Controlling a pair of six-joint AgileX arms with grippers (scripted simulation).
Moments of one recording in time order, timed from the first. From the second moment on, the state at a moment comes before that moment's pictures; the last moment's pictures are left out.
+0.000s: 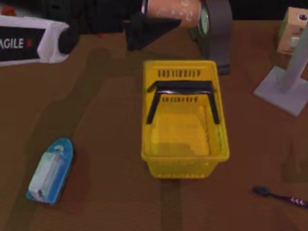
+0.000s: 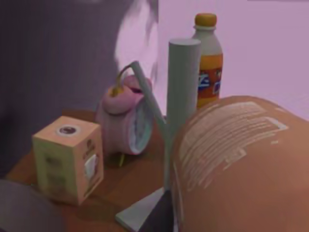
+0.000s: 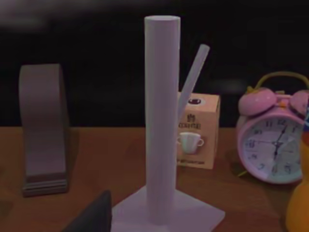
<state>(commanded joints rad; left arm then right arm) -0.30 2.16 1.47 0.58 1.20 0.09 0.00 0.00 0.00 0.00 0.00 0.00</state>
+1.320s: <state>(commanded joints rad) -0.29 2.35 1.31 1.00 1.28 0.04 0.00 0.00 0.00 0.00 0.00 0.00</state>
